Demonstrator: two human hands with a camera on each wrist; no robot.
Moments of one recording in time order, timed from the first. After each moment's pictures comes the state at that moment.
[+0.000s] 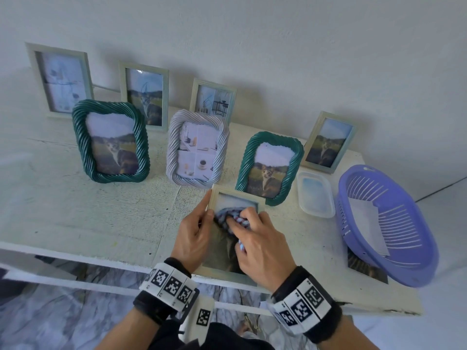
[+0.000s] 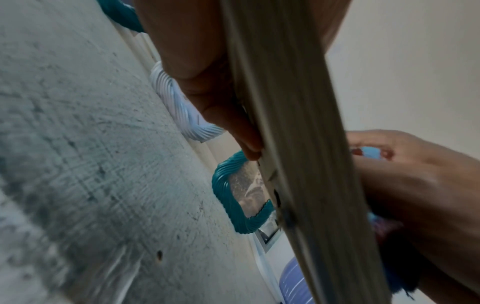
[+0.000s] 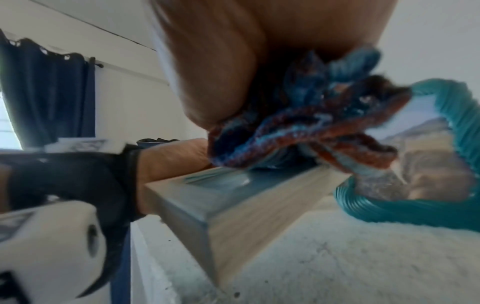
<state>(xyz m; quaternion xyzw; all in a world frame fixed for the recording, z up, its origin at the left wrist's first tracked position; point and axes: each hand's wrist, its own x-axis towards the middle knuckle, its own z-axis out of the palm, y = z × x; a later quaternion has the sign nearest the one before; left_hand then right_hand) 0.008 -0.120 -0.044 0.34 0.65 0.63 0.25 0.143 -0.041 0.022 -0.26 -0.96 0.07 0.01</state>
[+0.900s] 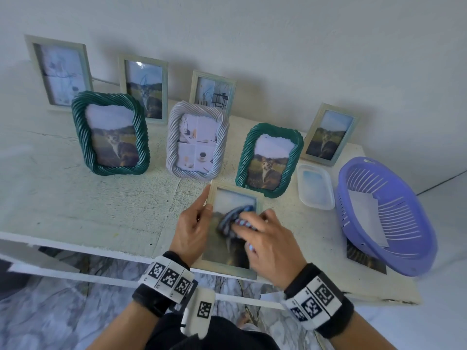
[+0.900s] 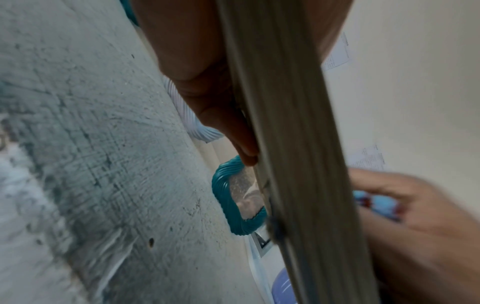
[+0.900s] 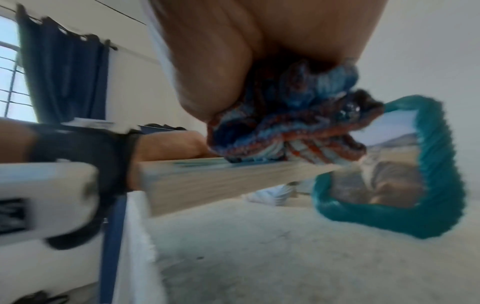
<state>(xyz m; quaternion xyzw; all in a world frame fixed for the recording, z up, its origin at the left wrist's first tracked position) 0.013 -0.126 -0.040 0.32 0.68 0.61 0.23 0.168 -0.036 0.017 -0.19 -0.98 0.07 0.05</state>
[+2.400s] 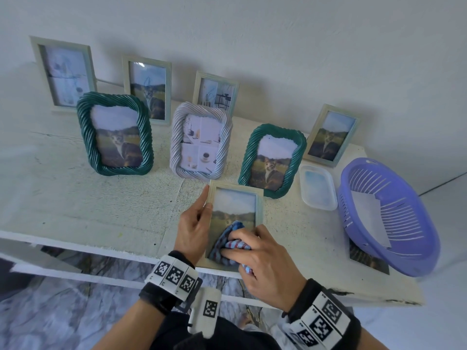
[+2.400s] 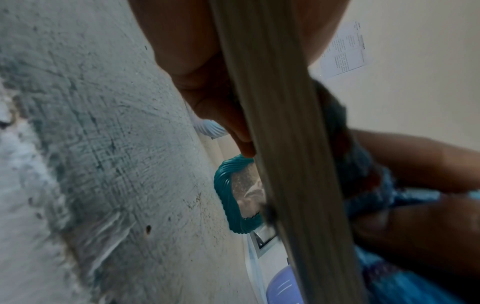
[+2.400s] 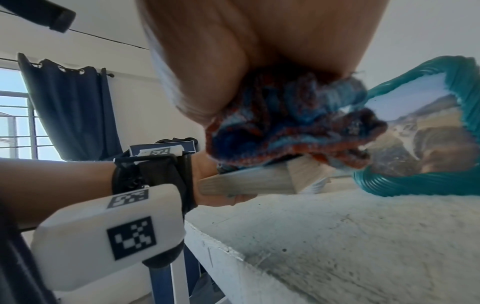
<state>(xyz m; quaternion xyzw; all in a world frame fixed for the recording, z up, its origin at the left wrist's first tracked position) 0.011 -0.124 -0.048 0.26 0.67 0.65 0.24 0.174 -0.063 0.017 -0.14 -0.98 0.15 0.02</state>
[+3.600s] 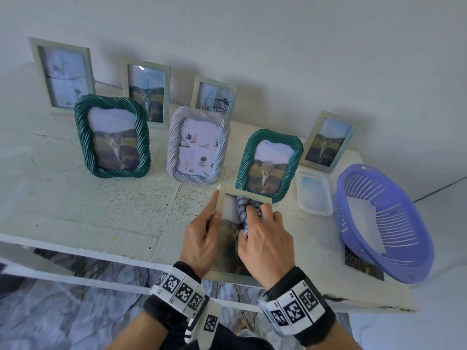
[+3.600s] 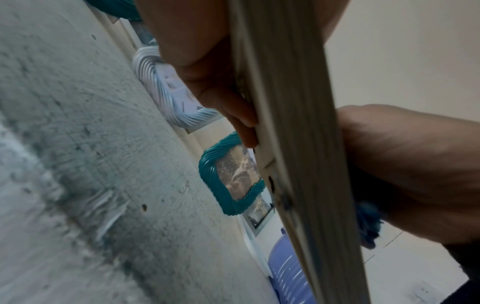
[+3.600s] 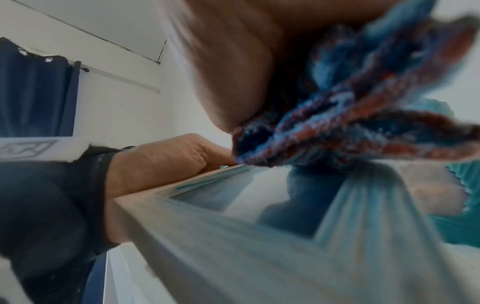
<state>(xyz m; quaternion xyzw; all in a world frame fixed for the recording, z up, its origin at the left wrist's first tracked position) 0.032 -0.120 -0.057 0.32 0.64 0.66 0.21 0.140 -0.052 0.026 -0.39 -0.92 0.03 0.04</state>
